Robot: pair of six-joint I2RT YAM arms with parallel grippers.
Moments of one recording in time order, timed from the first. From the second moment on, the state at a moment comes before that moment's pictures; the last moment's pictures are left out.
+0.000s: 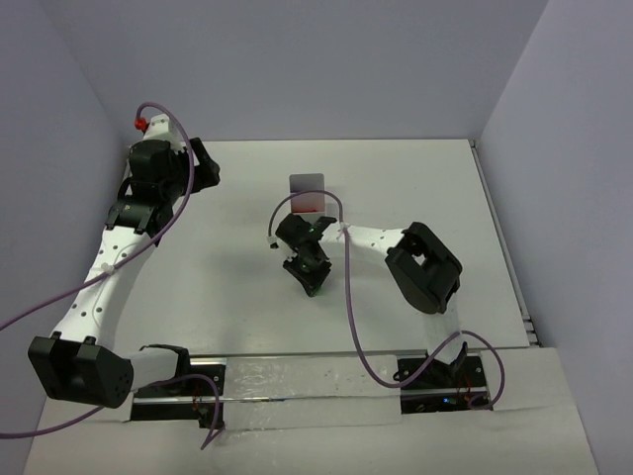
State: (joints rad) left arm -0.19 1.23 1.23 -0.37 -0.07 -0.36; right arm 0.89 1.98 1.38 -0.76 -0.06 0.02
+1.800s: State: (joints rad) left arm -0.16 1.35 1.29 -0.33 -0.02 -0.36; right arm 0.72 1.85 1.42 -0.39 0.20 0.16
